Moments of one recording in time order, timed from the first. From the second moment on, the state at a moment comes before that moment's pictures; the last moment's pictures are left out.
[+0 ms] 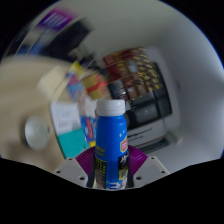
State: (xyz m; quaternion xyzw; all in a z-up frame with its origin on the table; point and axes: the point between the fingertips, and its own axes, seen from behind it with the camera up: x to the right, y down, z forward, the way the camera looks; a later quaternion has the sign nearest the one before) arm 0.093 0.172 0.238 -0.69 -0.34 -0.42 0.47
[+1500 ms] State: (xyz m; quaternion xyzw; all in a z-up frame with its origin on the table) arm 0.176 0.004 0.124 -0.83 0.04 -0.01 0.55
